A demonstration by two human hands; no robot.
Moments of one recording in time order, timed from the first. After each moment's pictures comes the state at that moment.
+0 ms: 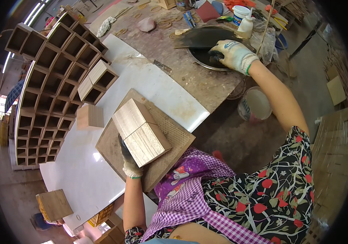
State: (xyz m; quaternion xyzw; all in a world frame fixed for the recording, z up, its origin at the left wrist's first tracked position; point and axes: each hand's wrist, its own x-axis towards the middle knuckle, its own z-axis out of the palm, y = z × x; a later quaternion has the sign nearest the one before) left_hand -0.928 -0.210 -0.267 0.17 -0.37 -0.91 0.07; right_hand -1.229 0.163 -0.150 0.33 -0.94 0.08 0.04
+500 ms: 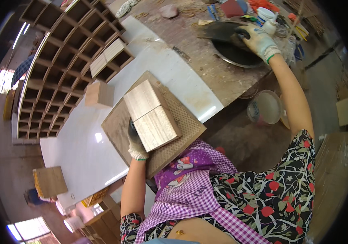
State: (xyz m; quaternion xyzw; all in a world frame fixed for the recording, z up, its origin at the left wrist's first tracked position) left_hand -0.924 -0.204 -0.267 0.13 -0.38 -0.91 0.08; right_hand -1.262 0.178 -0.147 0.27 -0.94 0.12 0.16
